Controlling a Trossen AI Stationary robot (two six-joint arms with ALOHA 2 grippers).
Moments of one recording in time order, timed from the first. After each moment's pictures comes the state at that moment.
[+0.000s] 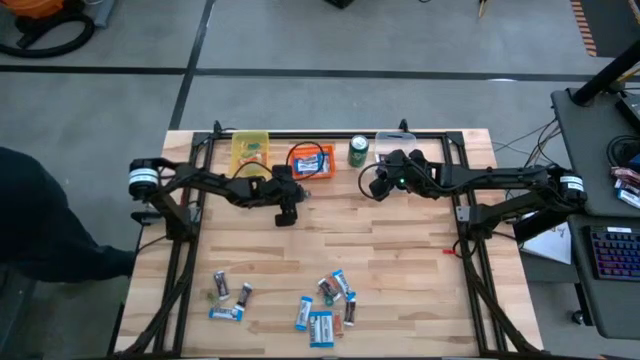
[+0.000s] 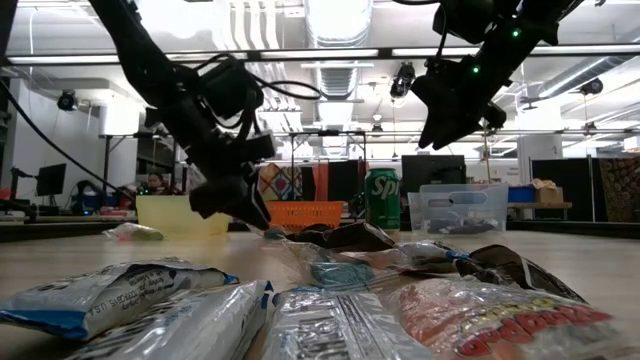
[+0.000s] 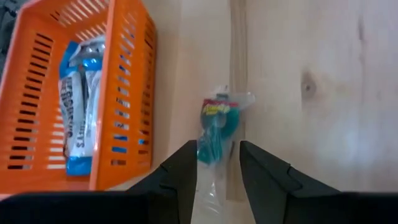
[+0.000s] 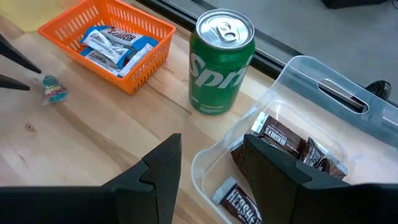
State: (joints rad) left arm 0.23 1.66 0.69 0.13 -0.25 0.39; right arm -0.23 1.23 0.78 -0.36 0.49 0.45
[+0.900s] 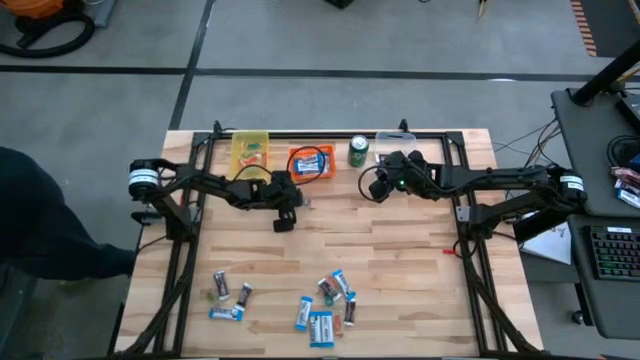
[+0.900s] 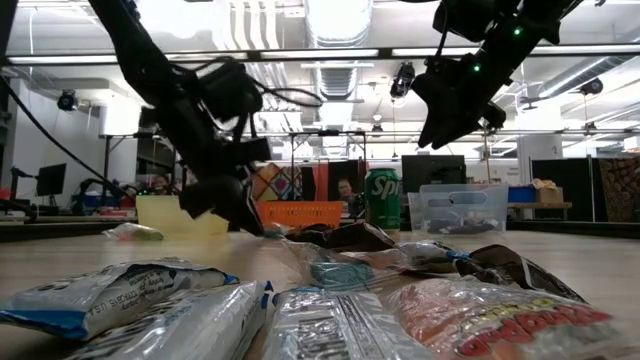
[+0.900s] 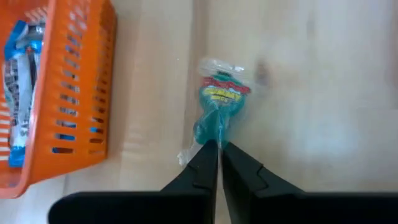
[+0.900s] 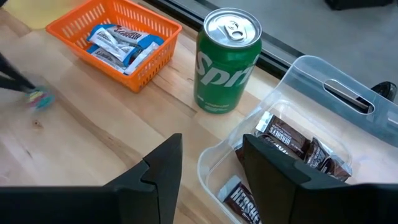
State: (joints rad) left arm 0.21 1.66 0.69 0.06 -0.19 0.30; right arm -0.21 1.23 0.78 -0.36 0.49 0.45
